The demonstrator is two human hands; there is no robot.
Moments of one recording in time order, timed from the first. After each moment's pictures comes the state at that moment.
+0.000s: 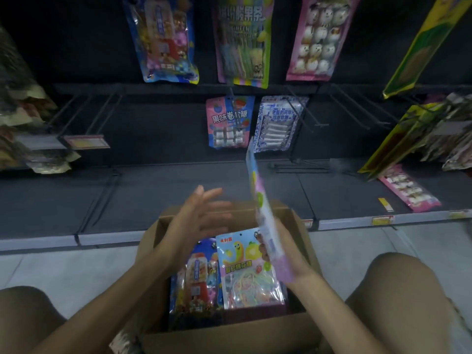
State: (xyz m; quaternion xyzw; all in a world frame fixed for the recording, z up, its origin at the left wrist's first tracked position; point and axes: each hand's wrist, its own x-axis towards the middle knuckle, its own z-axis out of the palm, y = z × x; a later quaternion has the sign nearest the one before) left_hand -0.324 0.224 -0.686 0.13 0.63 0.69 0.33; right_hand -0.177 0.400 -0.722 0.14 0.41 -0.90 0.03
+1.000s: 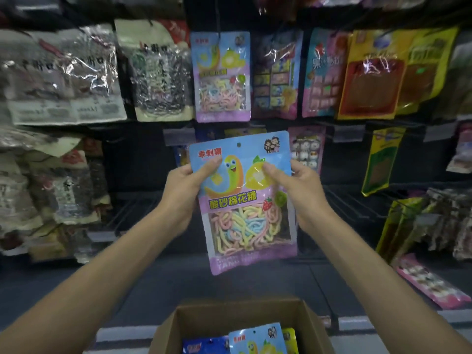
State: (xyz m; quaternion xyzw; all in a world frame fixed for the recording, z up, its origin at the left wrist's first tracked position) left_hand -0.334 0.234 -0.427 0.22 0.58 0.77 0.09; right_hand -0.241 0.431 -0.438 0.08 0.67 -0.66 -0.33
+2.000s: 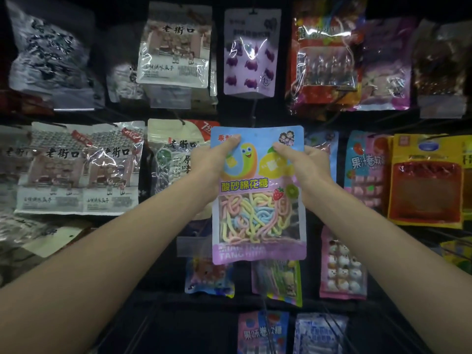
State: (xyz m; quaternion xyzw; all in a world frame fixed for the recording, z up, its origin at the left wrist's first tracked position) left_hand -0.509 0.306 -0.213 0.21 0.54 0.81 -0.04; right_hand -0.420 0.459 -0.222 0.03 0.64 -0.63 -0.44
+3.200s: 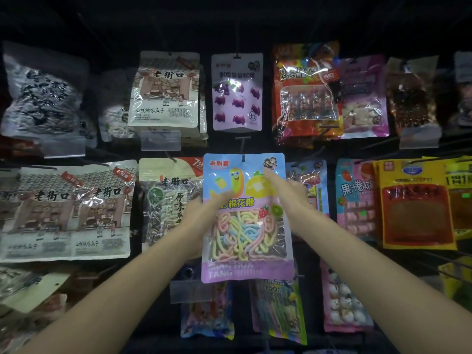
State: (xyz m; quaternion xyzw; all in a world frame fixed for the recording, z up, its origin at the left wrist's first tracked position) left_hand -0.517 0.295 -0.232 0.22 0.65 0.73 0.04; right_hand -0.450 0.472 -0.205 0.09 0.67 -0.63 -0.39
